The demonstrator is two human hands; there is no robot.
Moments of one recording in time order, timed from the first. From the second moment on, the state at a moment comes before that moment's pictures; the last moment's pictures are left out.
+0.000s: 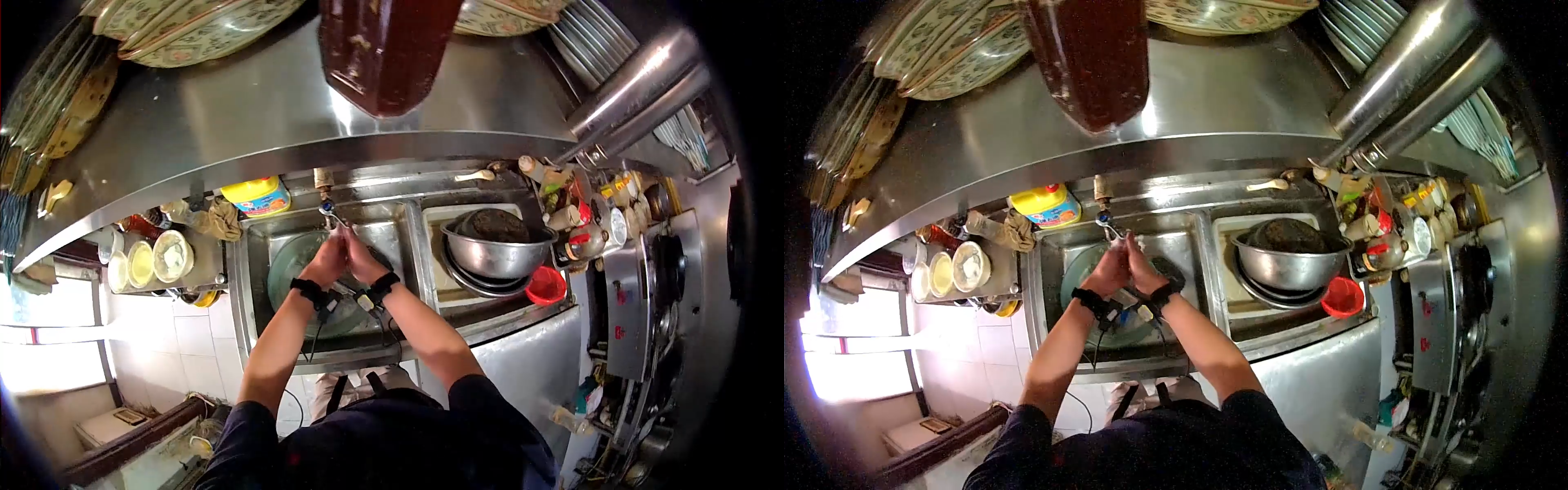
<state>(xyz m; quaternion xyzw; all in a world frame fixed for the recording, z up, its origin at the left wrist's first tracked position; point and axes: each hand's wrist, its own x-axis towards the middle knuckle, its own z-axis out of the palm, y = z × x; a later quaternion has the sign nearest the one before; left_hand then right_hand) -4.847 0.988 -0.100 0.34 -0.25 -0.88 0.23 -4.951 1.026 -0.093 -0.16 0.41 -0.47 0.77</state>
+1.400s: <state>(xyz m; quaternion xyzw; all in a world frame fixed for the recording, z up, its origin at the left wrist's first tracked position) -4.800 0.983 -0.084 0.37 -0.16 -0.86 0.30 -4.960 1.009 -0.085 -0.30 0.43 -0.46 0.72</state>
